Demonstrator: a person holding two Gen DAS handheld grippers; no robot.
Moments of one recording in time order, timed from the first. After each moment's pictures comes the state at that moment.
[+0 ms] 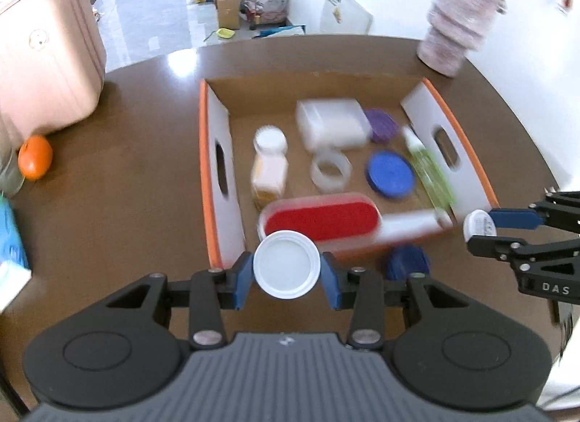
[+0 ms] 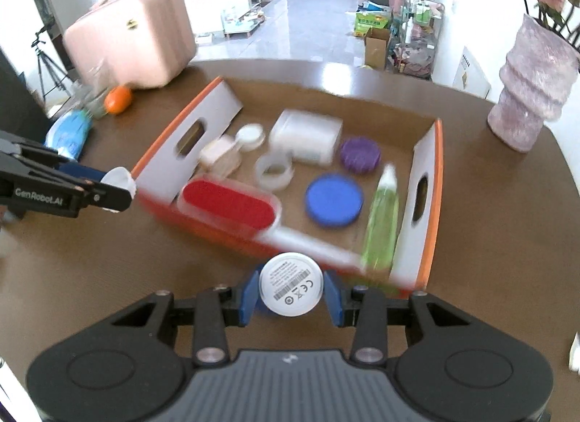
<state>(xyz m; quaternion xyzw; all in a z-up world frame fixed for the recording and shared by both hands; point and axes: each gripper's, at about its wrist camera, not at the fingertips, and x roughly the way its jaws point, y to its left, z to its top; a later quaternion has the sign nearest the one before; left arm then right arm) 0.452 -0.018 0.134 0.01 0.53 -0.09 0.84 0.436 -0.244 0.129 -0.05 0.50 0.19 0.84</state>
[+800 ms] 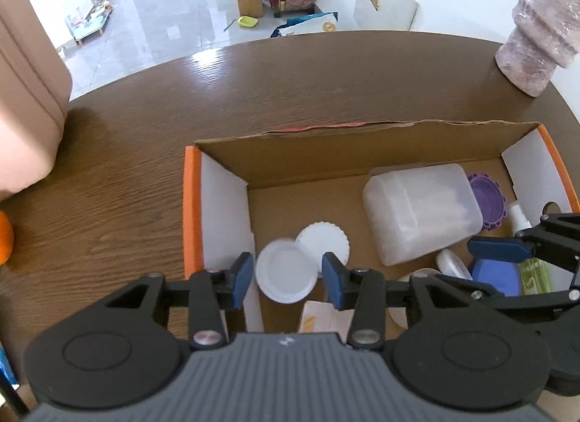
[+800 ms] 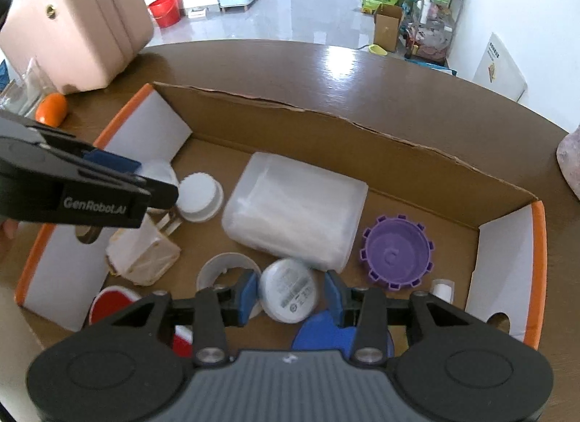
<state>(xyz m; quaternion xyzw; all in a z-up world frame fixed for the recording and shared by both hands) 0.605 -0.024 0.052 0.03 0.55 -0.05 0.83 0.599 -0.180 0.037 -0.07 0.54 0.19 0.82</state>
